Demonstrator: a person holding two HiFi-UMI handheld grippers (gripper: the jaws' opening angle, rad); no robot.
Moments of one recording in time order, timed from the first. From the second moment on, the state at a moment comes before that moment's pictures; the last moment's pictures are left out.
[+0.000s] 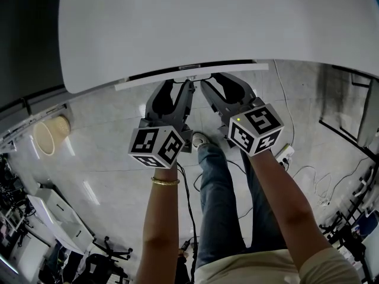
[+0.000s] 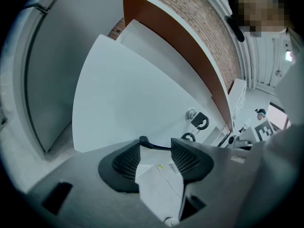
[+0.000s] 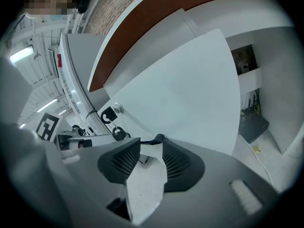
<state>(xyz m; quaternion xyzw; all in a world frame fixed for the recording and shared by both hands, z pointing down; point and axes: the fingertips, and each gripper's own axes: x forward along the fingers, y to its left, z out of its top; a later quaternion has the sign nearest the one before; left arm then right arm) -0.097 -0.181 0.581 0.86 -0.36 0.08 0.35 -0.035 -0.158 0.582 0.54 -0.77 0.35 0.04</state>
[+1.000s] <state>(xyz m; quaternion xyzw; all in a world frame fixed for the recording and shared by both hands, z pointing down) -0.089 -0.224 0.578 0.86 -0.36 0.08 0.35 -0.027 -0.201 0.579 0.54 -0.77 0.34 0.04</state>
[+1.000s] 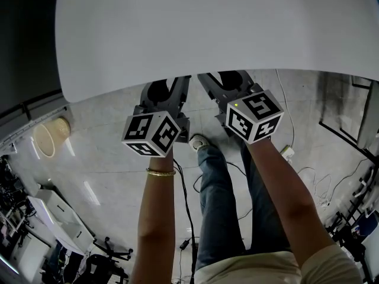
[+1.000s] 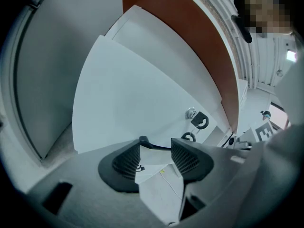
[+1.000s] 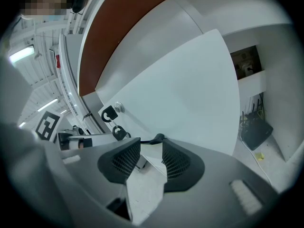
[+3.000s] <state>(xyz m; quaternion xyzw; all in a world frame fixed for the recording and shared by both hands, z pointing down) -0.067 -0.205 0.554 0.86 -0.40 0.10 0.31 -0.017 -0.189 0.560 0.55 -0.78 0.31 0.04</state>
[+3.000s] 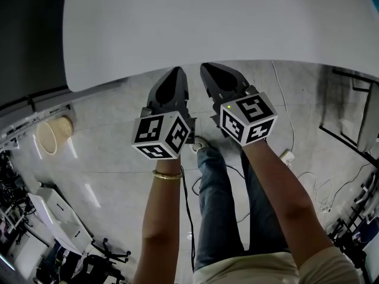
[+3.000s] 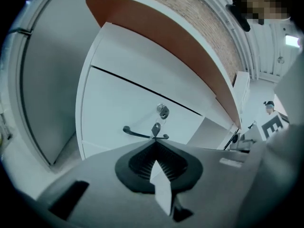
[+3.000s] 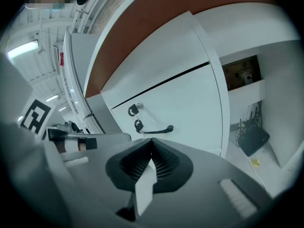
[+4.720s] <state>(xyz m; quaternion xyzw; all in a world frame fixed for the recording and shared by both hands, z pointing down) -0.009 -0.045 0.357 0.84 -0.45 0.09 0.29 0.033 -0.049 0.343 0.46 -0.85 0.23 0.07</state>
